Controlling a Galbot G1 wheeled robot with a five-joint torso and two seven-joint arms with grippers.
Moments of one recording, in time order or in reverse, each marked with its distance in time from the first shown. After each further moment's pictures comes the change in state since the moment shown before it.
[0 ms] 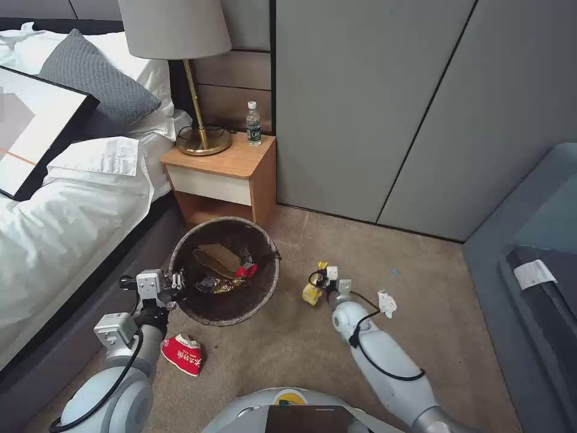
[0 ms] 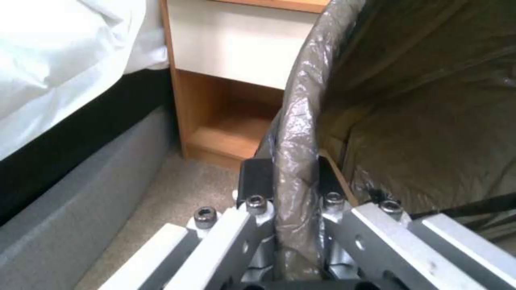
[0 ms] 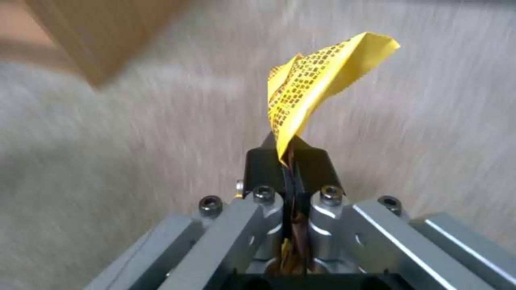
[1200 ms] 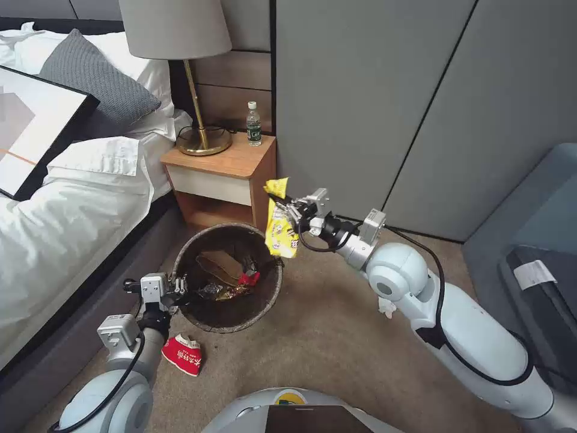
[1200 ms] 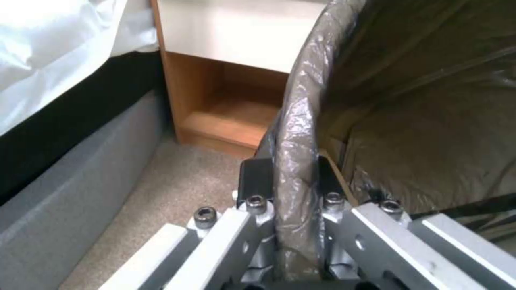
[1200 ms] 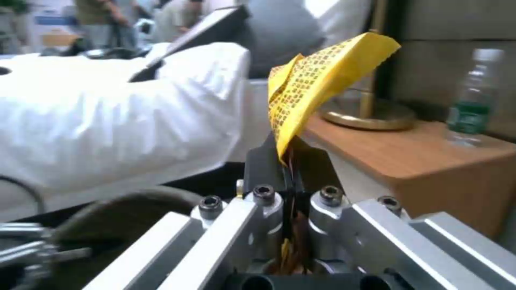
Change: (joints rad) left arm 0.020 0.002 0.008 -0.013 0.008 0.046 0.009; right arm 0.229 -0.341 -0.144 0.830 0.235 -0.149 -0.269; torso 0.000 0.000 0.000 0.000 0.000
